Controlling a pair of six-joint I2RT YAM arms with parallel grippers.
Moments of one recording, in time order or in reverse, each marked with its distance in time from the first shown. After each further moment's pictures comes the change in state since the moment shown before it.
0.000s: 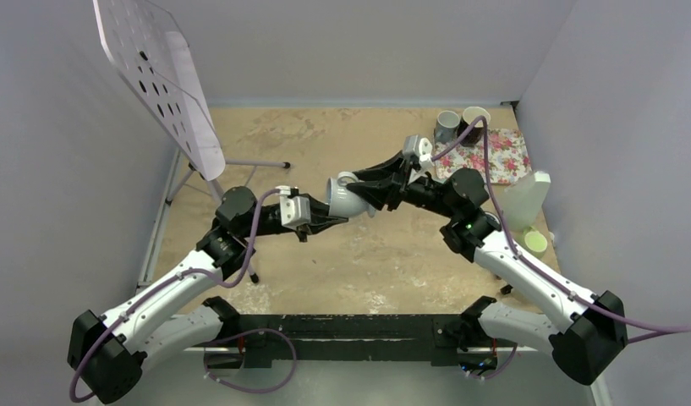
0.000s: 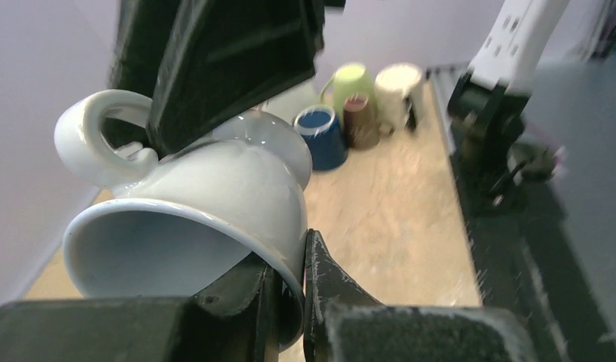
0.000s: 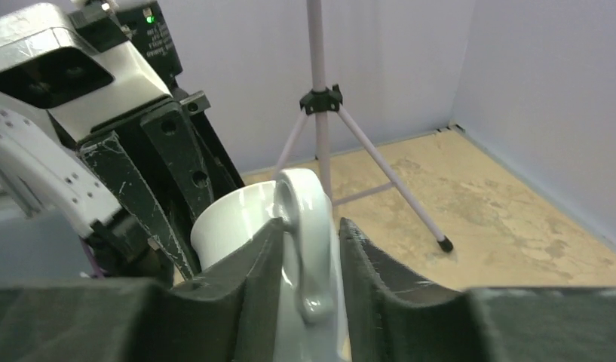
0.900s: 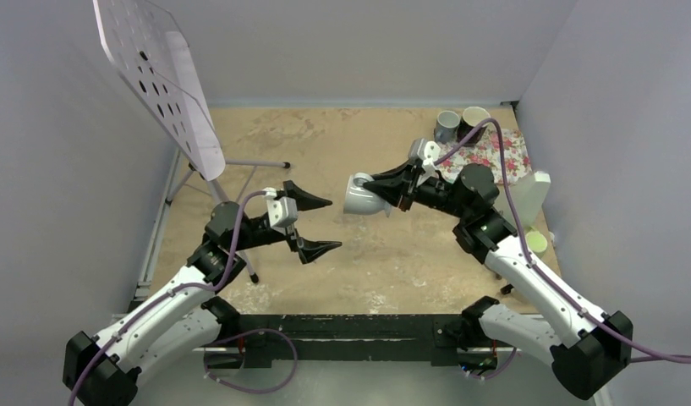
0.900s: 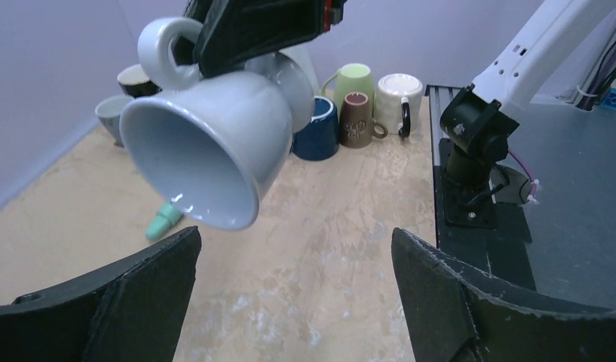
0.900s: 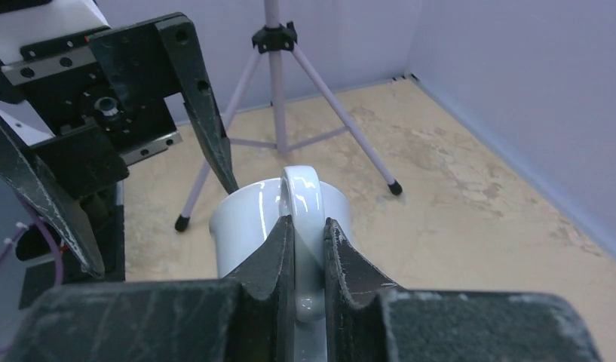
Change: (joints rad) left arm 0.026 -0.164 -0.129 -0.106 -0.109 -0.114; right arm -0.099 -0.078 0.040 -0.363 -0.014 -0.244
